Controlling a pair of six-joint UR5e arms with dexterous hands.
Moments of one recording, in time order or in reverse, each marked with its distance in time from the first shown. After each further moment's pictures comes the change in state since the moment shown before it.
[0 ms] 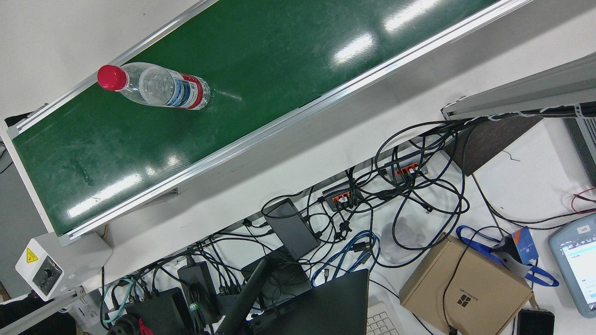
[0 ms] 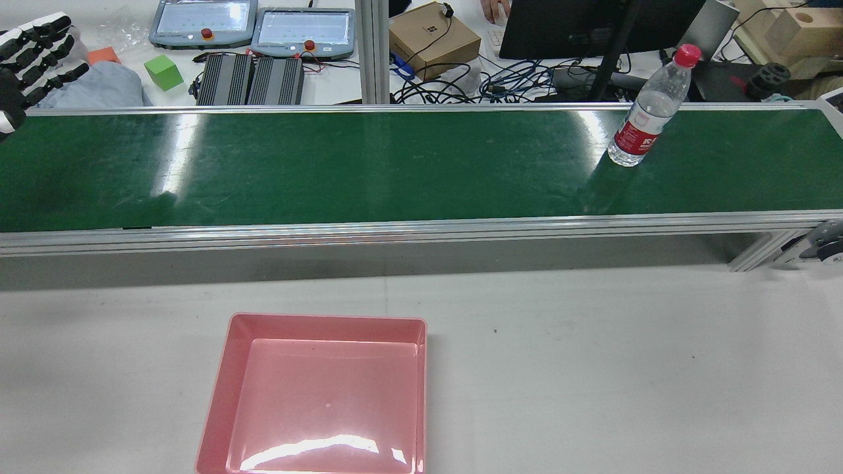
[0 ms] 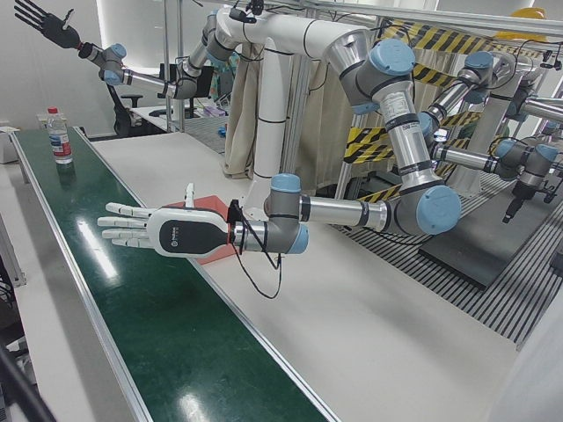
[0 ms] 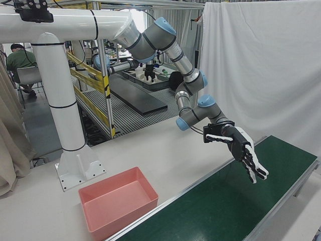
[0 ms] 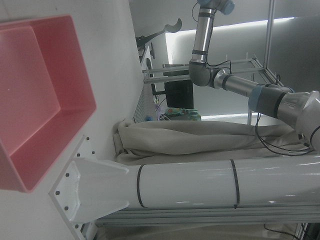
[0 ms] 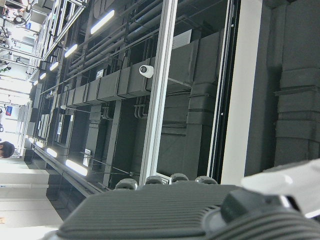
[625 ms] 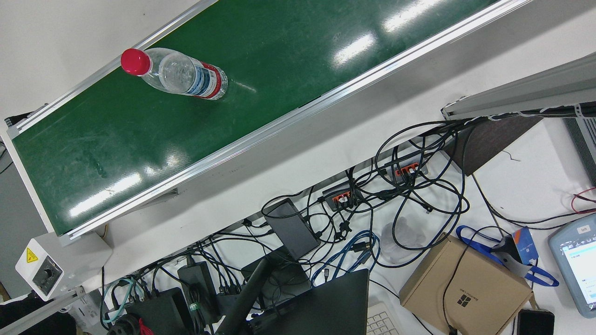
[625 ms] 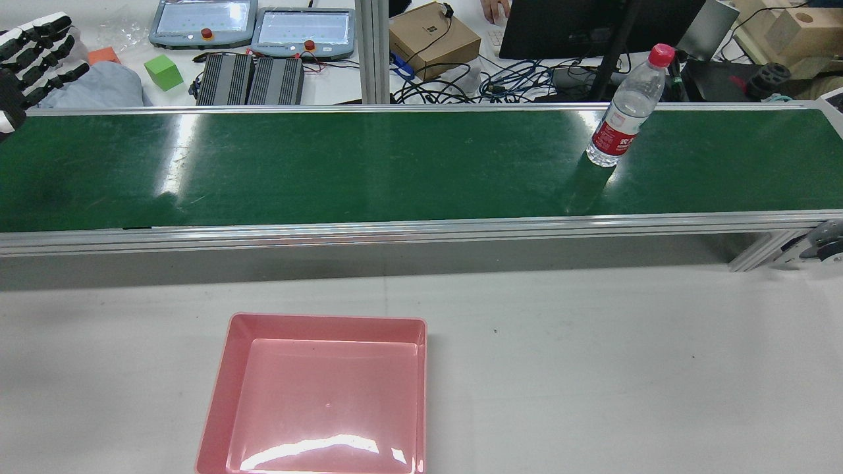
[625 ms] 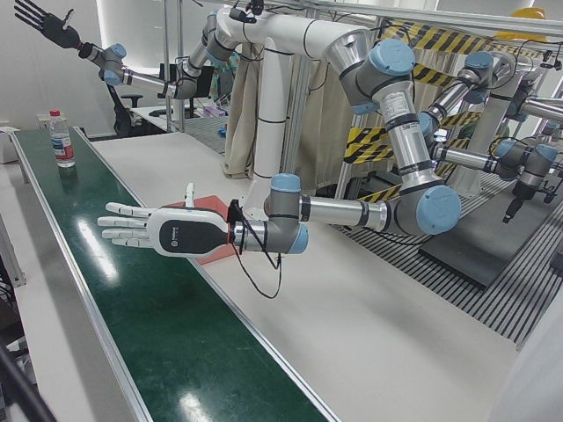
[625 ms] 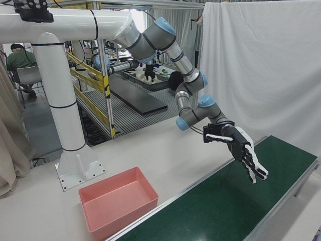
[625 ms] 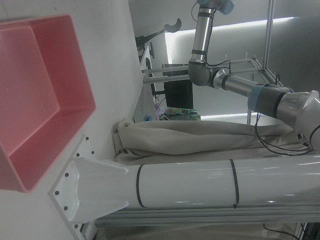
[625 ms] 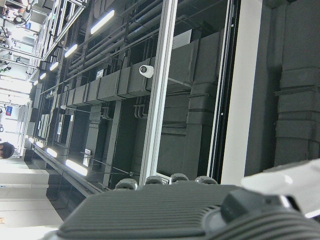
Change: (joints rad) left arm 0.001 0.000 -0.001 0.000 0.000 -0.002; right arm 0.000 0.000 0.000 0.000 0.000 0.000
